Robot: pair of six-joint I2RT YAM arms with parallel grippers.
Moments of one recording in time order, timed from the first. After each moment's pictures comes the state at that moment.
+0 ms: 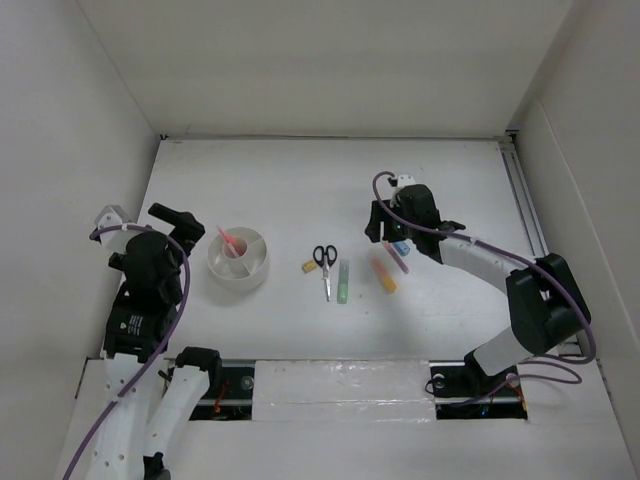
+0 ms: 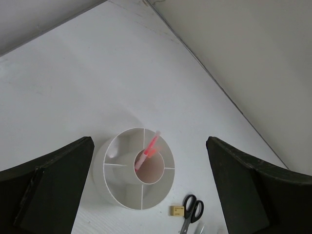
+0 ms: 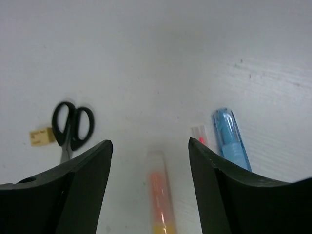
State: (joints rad) left arm -0.14 0.58 0.94 -0.70 -0.51 -0.78; right arm 0.46 1.53 0.91 0.06 -0.08 0.31
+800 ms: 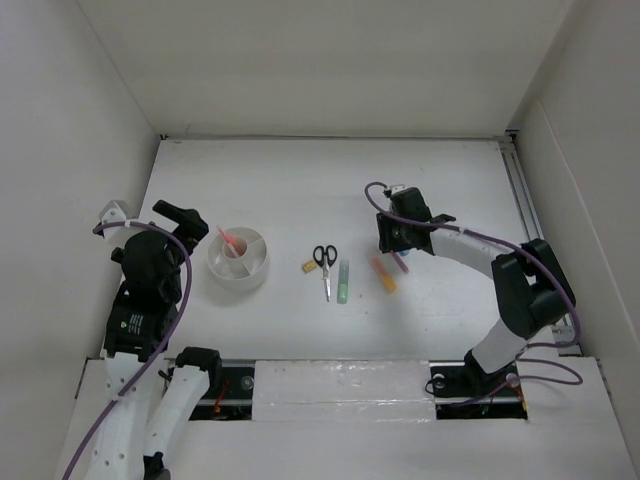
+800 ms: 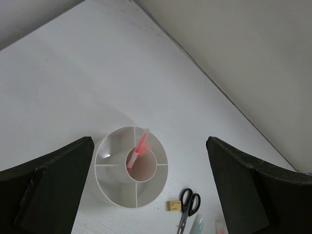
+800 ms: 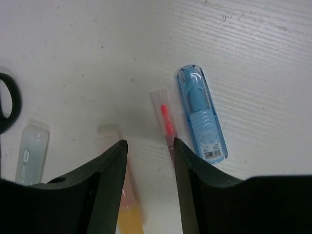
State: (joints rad) left arm -0.14 0.59 0.94 -0.66 -0.43 -0.73; right arm 0.46 1.63 0.98 -0.24 0.04 0.23
